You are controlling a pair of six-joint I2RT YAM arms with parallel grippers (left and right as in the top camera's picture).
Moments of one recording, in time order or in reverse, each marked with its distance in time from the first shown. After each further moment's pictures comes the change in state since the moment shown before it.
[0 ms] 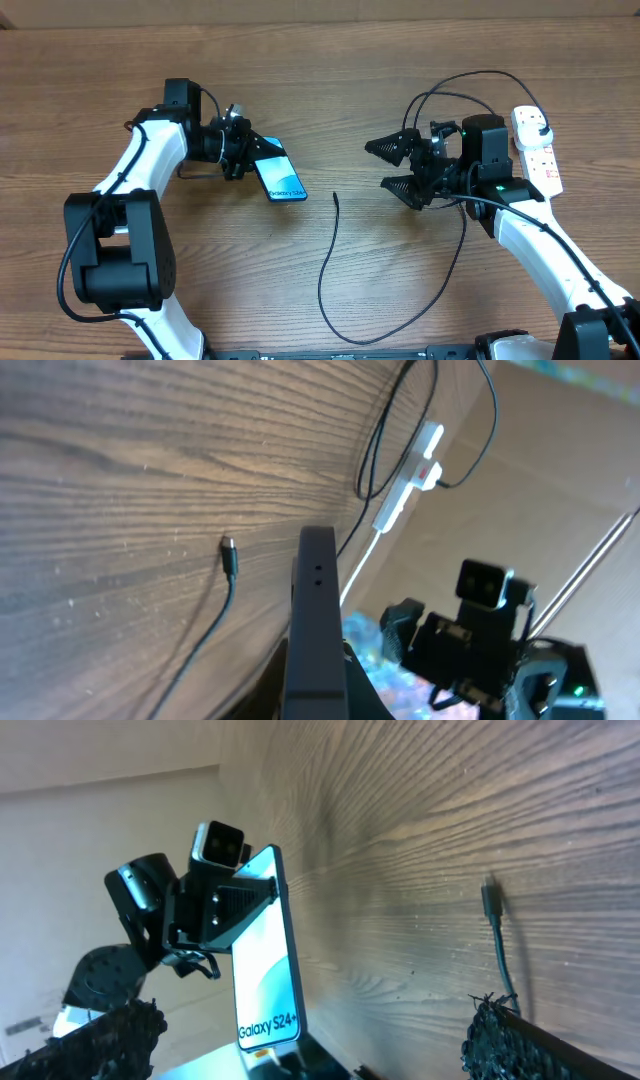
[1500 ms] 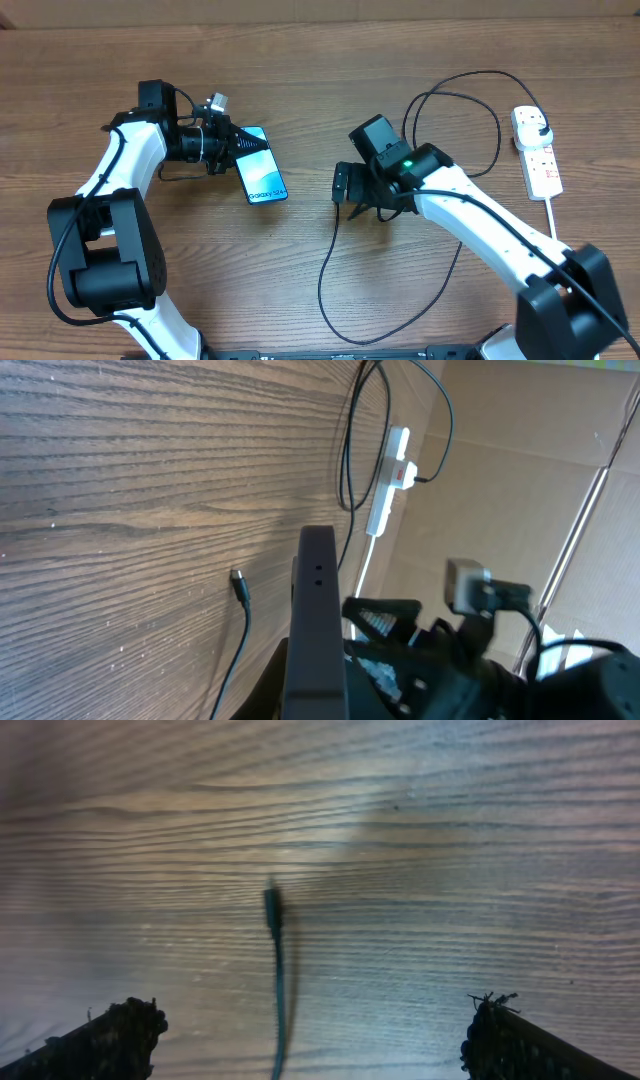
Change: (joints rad) left arm 0.093 0.000 0.000 0.006 0.067 0.239; right arm 0.422 0.251 0.388 -0.639 0.793 -0.354
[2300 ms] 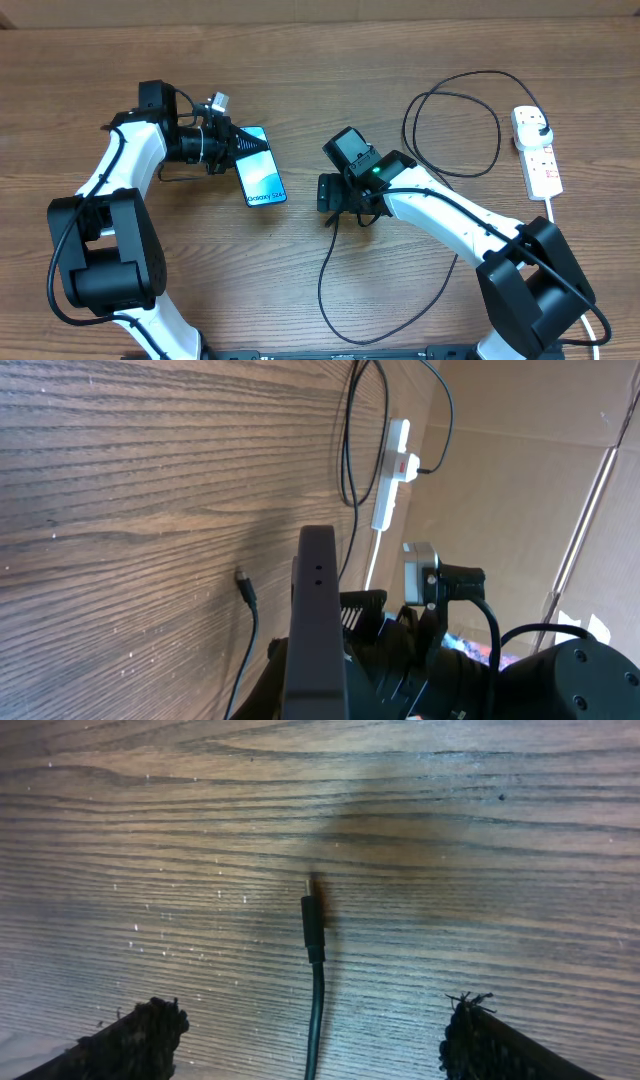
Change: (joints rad) left arm 0.000 0.000 0.000 -0.011 0.003 0.071; right arm 0.077 0.118 -0.001 0.105 0.008 -0.003
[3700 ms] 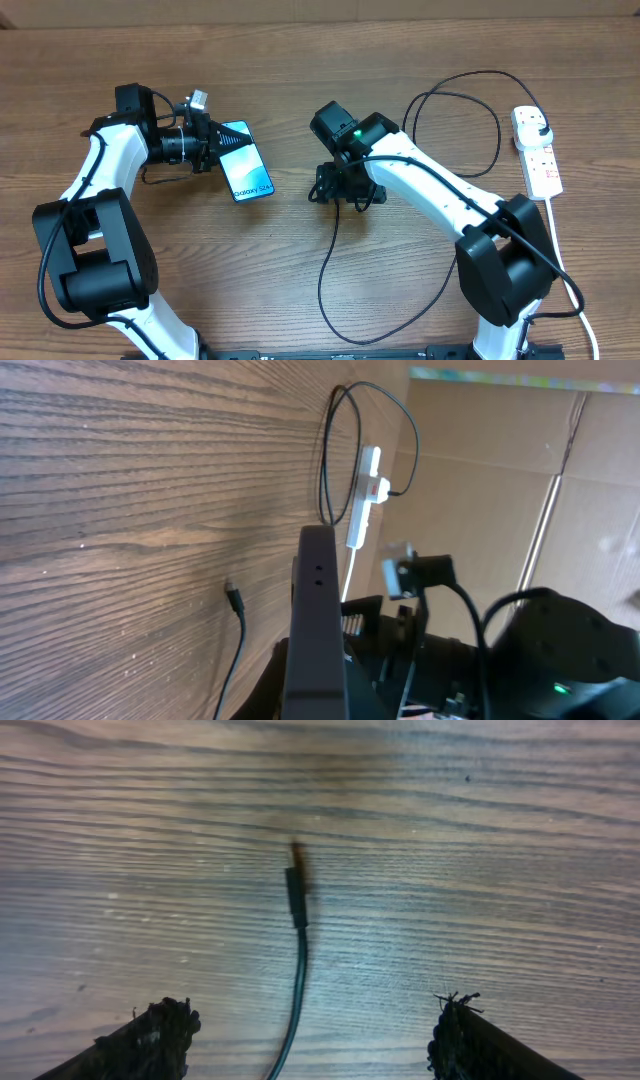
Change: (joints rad) left arm 0.086 0.000 0.000 0.000 0.070 0.001; right arm -0.013 0.164 0.333 -0.395 -0.011 -0.071
